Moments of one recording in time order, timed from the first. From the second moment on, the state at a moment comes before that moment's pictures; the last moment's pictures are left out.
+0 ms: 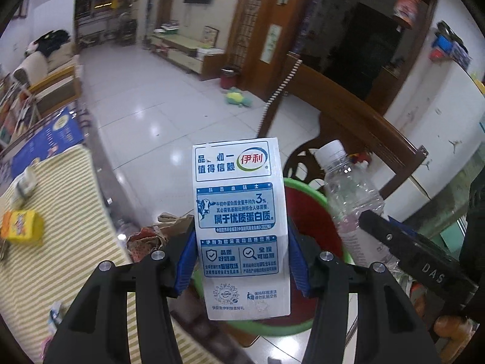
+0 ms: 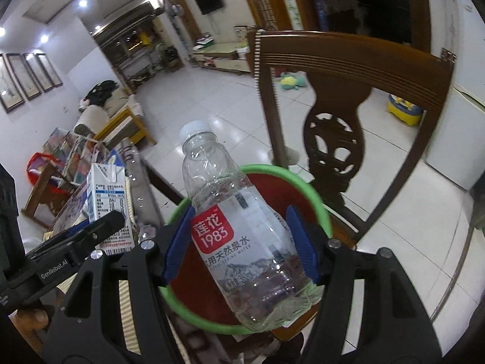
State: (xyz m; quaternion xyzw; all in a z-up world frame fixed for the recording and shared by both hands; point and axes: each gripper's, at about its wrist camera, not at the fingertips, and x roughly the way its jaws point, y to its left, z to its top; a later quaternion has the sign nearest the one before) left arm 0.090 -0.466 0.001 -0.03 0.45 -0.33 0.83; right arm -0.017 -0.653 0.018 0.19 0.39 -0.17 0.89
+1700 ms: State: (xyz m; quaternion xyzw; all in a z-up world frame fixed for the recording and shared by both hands) left arm 0.043 -0.069 -0.110 -0.09 0.53 -0.19 0.82; right arm 0.007 -0.309 -0.044 0.12 0.49 -0.07 0.86
